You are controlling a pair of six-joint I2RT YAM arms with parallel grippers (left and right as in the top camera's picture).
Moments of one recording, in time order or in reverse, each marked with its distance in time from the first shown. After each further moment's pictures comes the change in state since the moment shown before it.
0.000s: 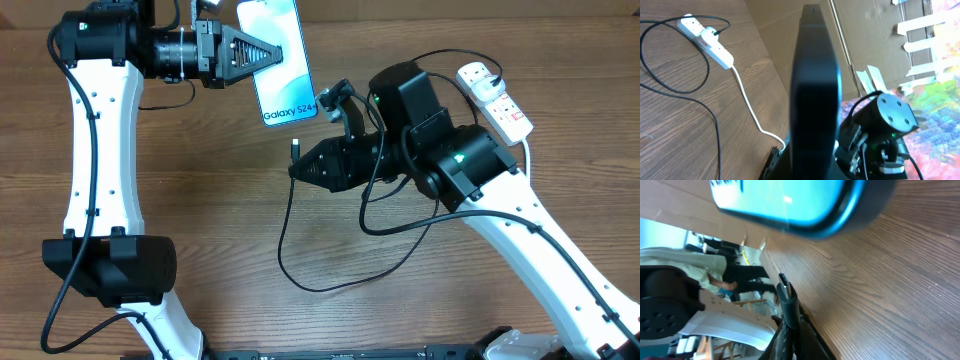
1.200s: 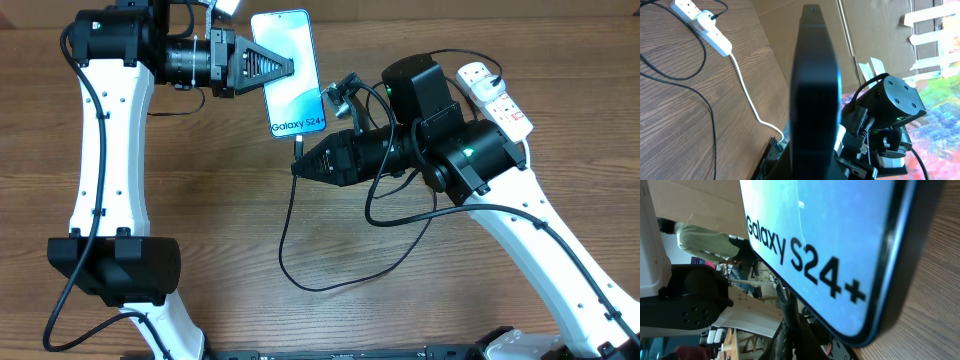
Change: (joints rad) left arm -0.035 0.000 0.000 -0.092 -0.028 0.055; right arm -0.038 0.000 0.000 0.016 -0.120 0.042
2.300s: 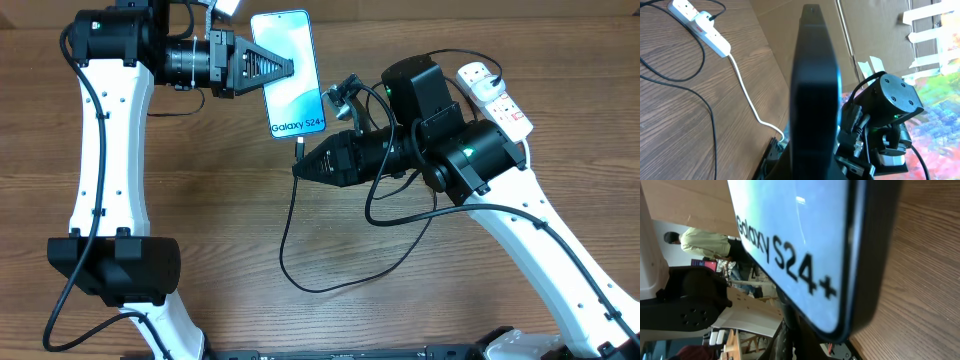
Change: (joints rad) left arm 0.000 0.000 0.000 -0.011 0.007 0.026; right arm 0.000 0.000 0.000 -0.016 0.006 0.016
